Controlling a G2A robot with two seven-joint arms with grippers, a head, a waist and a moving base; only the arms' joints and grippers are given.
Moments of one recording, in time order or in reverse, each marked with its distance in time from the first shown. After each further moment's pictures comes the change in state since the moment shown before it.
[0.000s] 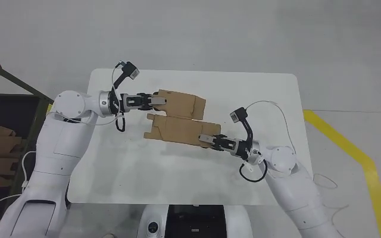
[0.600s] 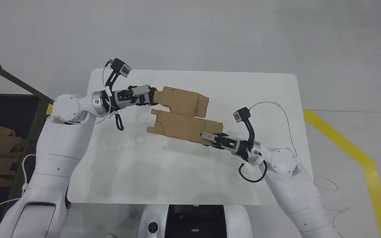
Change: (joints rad) left arm 0.022 -0.004 -0.021 0.053 -0.157 -0.029 0.044; right arm -0.026 0.009 -0.002 -0.009 -0.027 -0.012 -0.084
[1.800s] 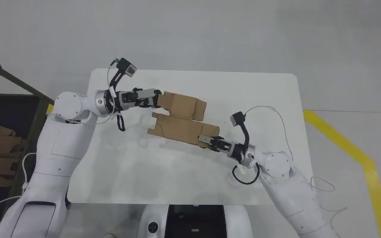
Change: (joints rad) left arm -0.010 0.003 0.017 -0.056 0.034 0.026 -0.021; right arm -0.002 0.008 -0.051 0.015 -0.074 0.013 -0.089
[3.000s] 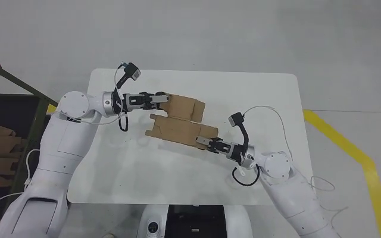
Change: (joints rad) left arm -0.032 0.001 0.053 0.058 0.141 0.002 0.020; right arm 0.000 0.012 -0.016 -0.023 0.008 -0.007 0.010
